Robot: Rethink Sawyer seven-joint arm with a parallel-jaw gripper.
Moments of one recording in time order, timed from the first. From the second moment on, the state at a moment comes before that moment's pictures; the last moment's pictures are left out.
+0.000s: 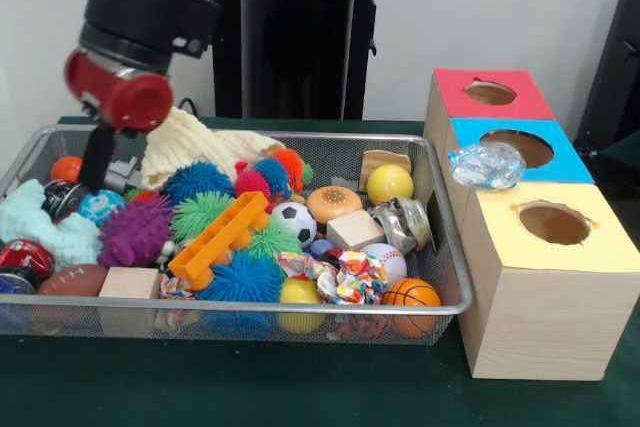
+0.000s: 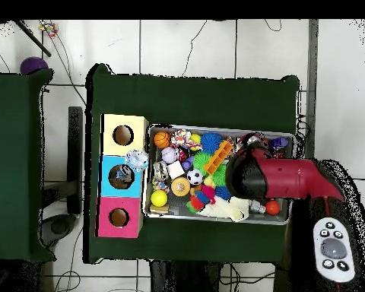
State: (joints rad) arm -0.44 -0.65 -0.02 1.48 -0.59 0.31 2.71
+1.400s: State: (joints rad) arm -0.22 -0.51 0.04 1.18 -0.61 0.49 2.71
